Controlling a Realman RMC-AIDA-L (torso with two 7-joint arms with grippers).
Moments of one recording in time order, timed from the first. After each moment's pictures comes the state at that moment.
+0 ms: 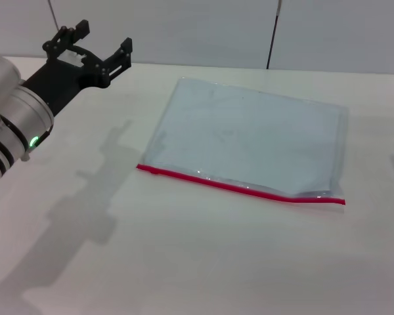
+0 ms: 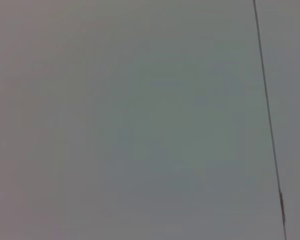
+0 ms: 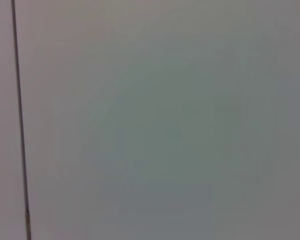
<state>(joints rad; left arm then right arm) -0.22 -2.03 1.64 0.95 -2.75 -0.62 2.57 0.22 2.03 -2.08 -0.84 -2.17 0.76 2.82</state>
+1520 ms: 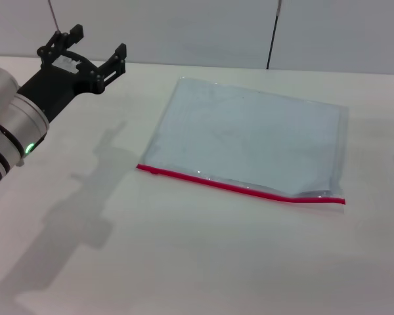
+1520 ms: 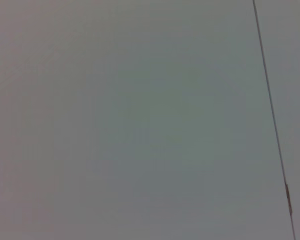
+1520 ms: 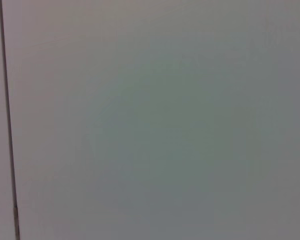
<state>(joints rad) -0.22 -2.03 1.64 0.91 -2.79 -0.65 2.65 0.23 2.03 -2.09 -0.81 -2.14 0.78 2.82</state>
